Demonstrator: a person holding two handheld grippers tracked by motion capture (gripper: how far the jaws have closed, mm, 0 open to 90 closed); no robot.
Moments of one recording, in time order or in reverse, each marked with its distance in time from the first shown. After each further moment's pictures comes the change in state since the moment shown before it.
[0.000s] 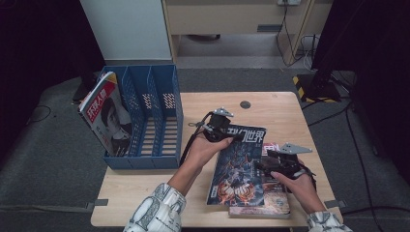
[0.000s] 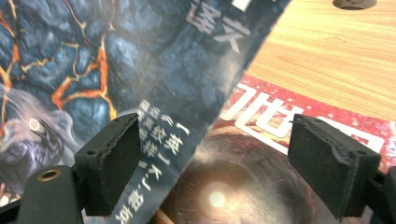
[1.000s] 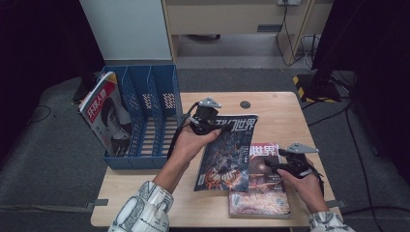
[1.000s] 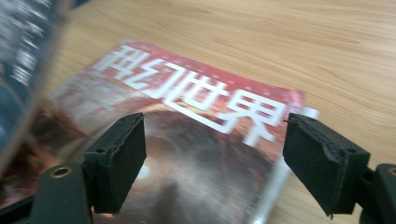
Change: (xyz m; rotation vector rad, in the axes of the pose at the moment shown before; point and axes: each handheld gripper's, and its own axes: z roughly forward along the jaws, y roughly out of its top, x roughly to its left) left arm 0.000 0.015 -0.055 -0.054 0.079 0.048; right arm -0.021 -0.006 -0.012 0.035 -0.183 0.000
